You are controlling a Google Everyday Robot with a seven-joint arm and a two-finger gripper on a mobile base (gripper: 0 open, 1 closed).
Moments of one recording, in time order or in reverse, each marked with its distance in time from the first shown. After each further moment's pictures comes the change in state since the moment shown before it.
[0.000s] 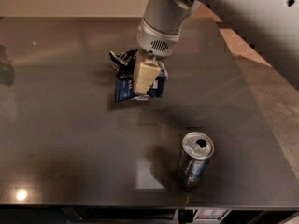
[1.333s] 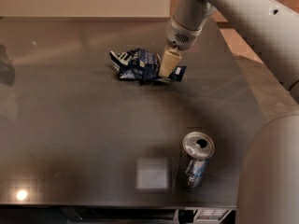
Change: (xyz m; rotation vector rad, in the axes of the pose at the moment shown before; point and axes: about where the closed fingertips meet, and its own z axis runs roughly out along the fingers) arm 0.094 -0.106 0.005 0.129 0.036 0.240
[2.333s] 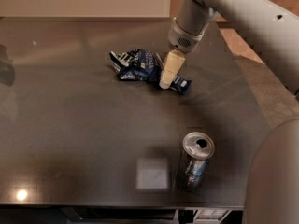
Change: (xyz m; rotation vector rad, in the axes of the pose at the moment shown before) arm 0.008 -0.005 0.010 0.021 -0.015 0.021
